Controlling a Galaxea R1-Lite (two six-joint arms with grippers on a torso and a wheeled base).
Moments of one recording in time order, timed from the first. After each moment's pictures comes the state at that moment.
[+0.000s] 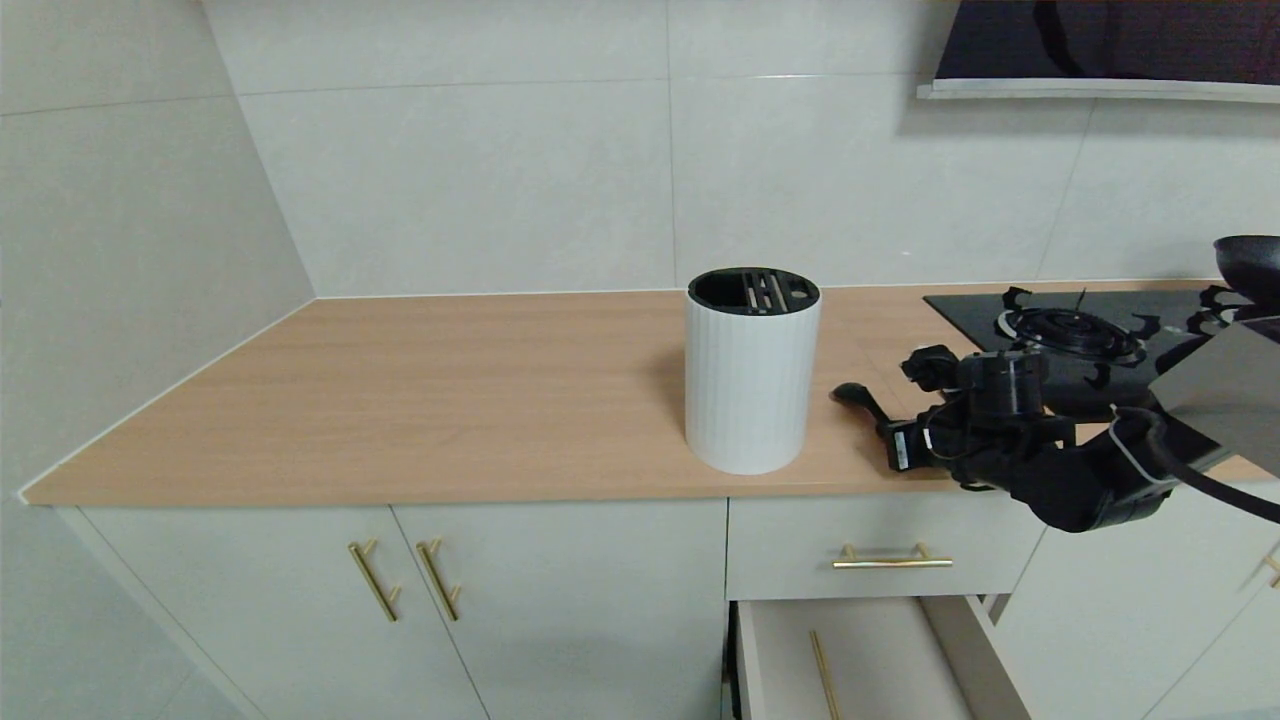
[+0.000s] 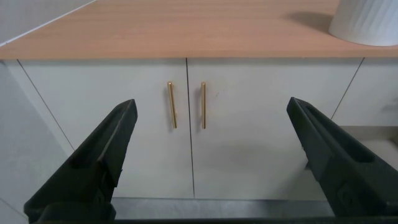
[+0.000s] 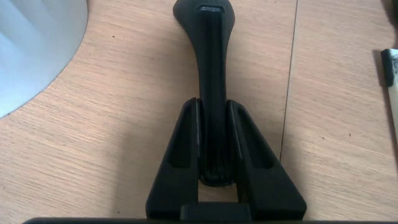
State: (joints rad) left arm 0.00 0.00 0.00 0.00 0.03 0.00; right arm 0.20 2.20 -1.07 -0.73 0.03 -0.09
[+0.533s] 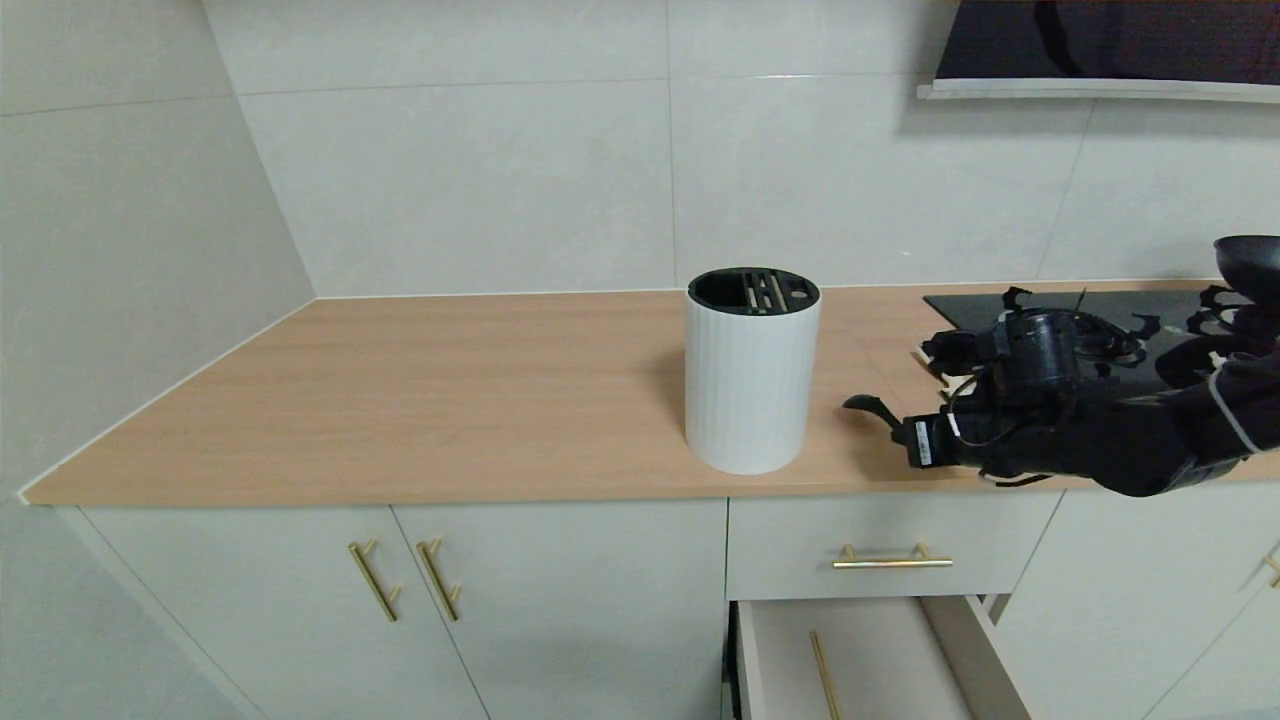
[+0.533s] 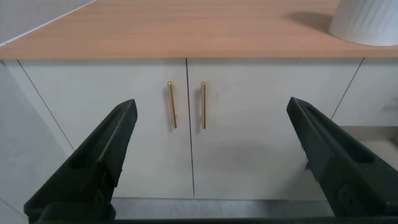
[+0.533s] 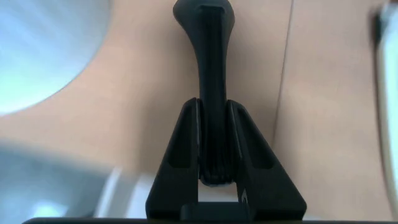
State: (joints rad) left arm 0.00 0.00 0.00 0.00 0.03 0.00; right arm 0.24 1.98 -1.08 -0.32 0.02 0.04
